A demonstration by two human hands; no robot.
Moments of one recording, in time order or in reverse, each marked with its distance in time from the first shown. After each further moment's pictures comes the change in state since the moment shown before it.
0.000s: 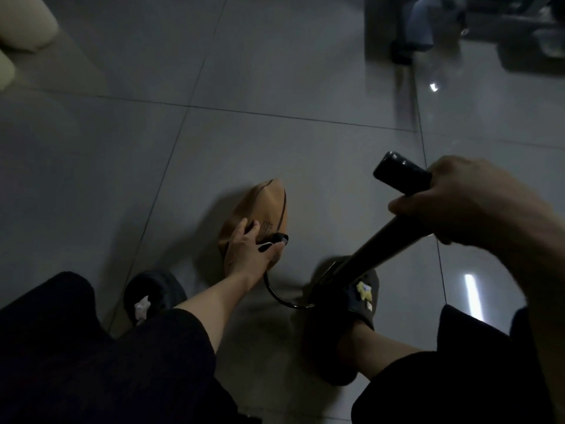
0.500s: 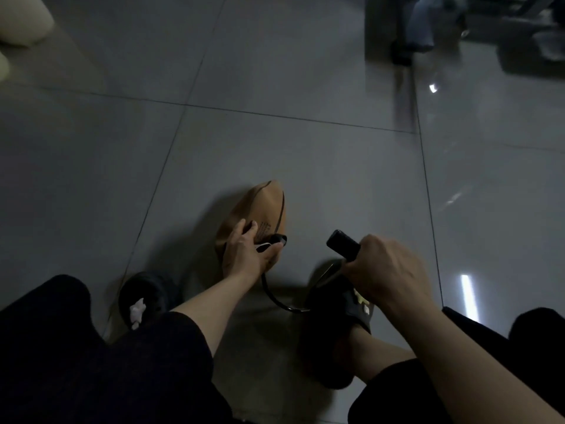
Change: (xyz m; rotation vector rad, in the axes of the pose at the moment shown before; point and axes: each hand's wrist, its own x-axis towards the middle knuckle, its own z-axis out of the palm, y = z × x) left_hand 0.009 0.000 0.005 -0.046 0.000 -0.027; right_hand 0.008 0.003 0.110 -0.072 0.011 -0.025
